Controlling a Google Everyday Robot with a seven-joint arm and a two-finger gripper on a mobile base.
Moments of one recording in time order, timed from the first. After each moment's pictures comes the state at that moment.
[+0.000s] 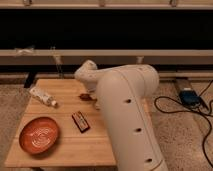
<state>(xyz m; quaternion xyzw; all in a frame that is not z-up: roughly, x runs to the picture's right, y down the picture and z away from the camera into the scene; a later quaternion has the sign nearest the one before) -0.059 0.048 0.959 -0.26 0.03 -0.09 0.96</state>
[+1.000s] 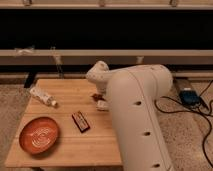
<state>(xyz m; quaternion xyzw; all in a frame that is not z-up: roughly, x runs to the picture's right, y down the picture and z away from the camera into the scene) 0.022 0.054 0.951 -0.28 0.09 -0.05 0.96</state>
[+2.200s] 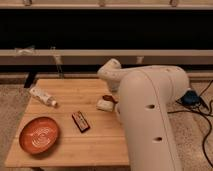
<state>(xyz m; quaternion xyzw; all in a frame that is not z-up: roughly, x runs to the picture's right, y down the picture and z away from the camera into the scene) 0.085 0.046 0.934 -0.28 0.12 0.01 0.95</state>
